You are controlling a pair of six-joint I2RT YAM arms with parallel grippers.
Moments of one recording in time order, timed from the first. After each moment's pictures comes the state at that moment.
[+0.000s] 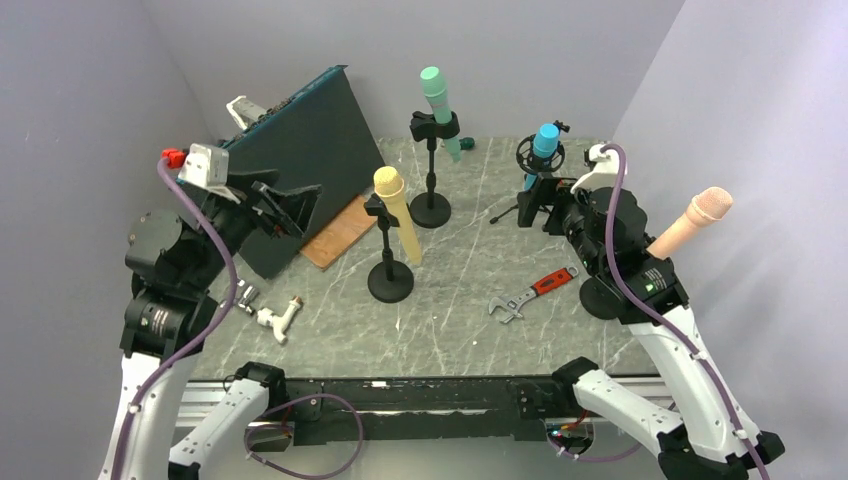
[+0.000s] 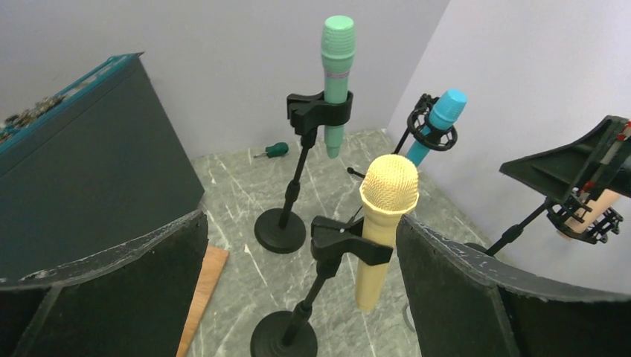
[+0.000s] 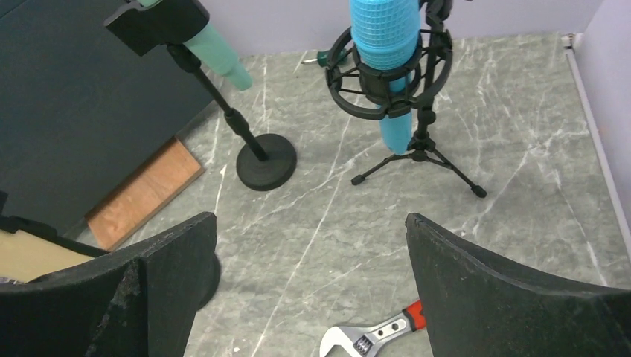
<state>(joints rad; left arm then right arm) -0.24 0.70 1.20 -0.37 0.27 -0.31 0.47 0.85 1.21 -0.59 0.33 0.28</state>
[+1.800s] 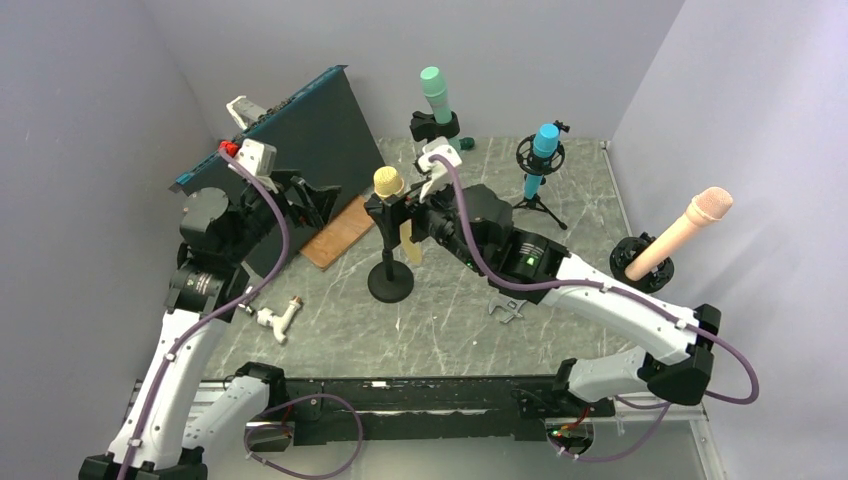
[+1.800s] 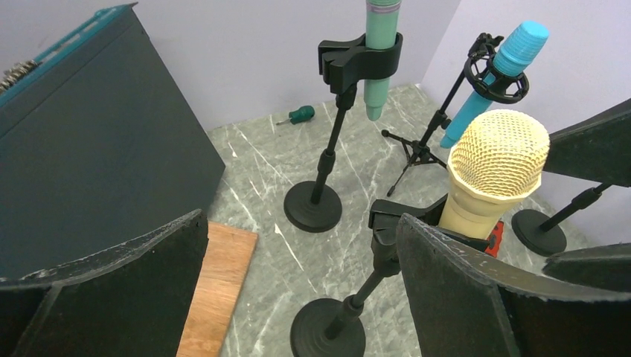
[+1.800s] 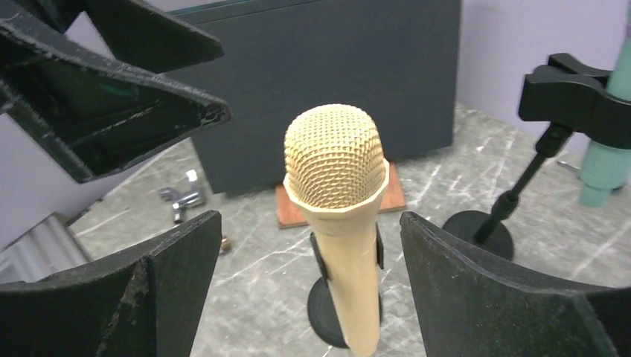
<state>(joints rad) -0.22 0.82 1.03 -0.18 0.33 -0.19 1.08 1.28 1.38 -0.18 0.32 0.15</state>
